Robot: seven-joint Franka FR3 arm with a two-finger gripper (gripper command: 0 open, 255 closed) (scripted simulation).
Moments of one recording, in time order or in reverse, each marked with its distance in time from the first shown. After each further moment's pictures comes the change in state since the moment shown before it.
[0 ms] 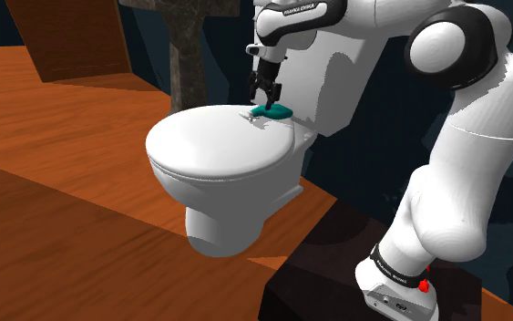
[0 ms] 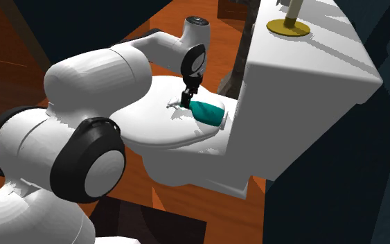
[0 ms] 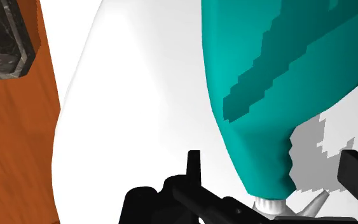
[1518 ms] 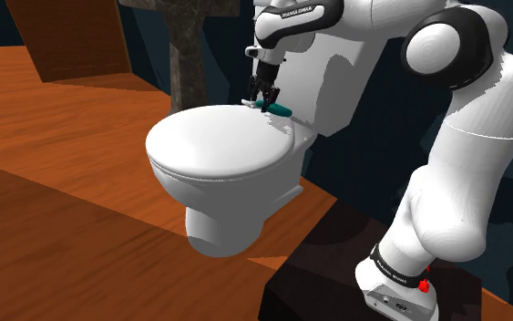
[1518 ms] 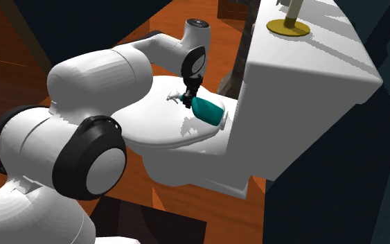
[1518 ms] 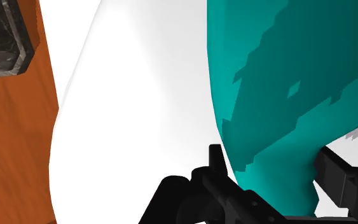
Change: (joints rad) arm -0.003 0.014 0.002 -0.001 0.011 0.013 -0.019
